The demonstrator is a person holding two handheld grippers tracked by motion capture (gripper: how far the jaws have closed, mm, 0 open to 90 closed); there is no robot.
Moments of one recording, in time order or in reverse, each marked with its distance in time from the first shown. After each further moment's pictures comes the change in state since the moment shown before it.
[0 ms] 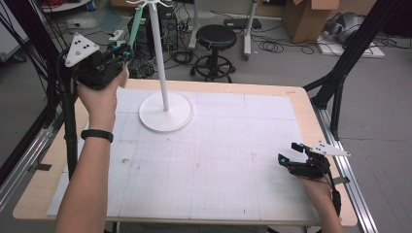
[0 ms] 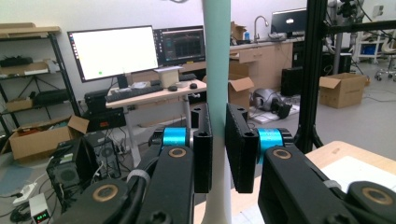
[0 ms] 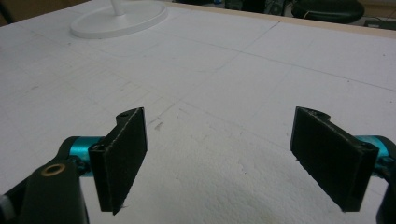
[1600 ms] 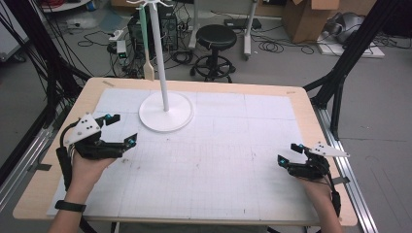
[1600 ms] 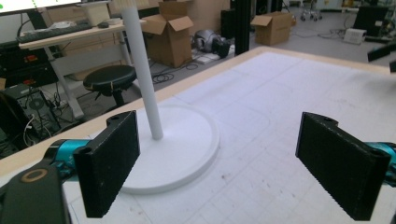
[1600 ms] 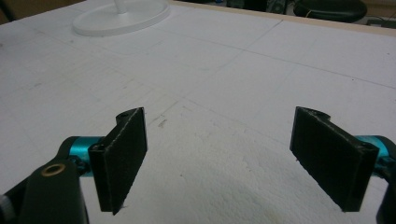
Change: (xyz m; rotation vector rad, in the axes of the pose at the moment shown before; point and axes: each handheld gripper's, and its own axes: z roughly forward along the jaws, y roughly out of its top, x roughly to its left) left arm -0.026 -0.138 -0.096 0.209 -0.283 0.022; right arm 0.002 -0.001 0.000 0.004 0.004 -0.008
